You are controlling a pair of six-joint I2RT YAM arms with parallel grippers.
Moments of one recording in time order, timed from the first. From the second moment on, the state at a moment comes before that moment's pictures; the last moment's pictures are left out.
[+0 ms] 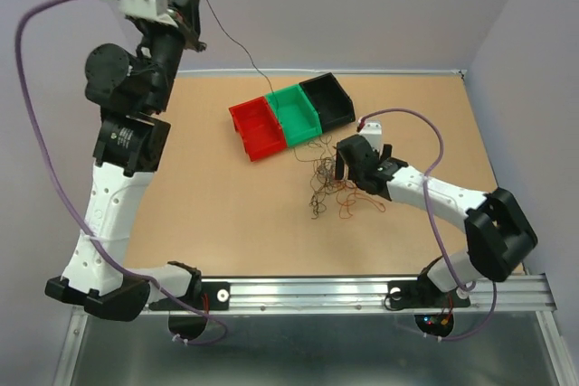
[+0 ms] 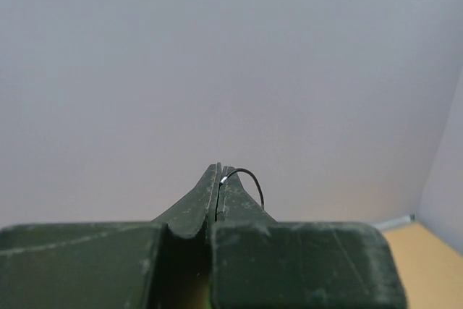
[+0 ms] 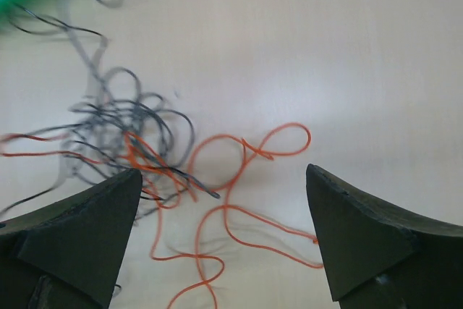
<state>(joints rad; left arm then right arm) -0.37 1.20 1.68 -0.04 -0.03 0.03 0.67 1.41 0.93 -0.31 0.63 0.53</state>
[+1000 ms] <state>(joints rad) -0.36 1.08 1.56 -0.07 0.11 -0.09 0.66 1.25 0.77 0.06 -0.01 0.24</state>
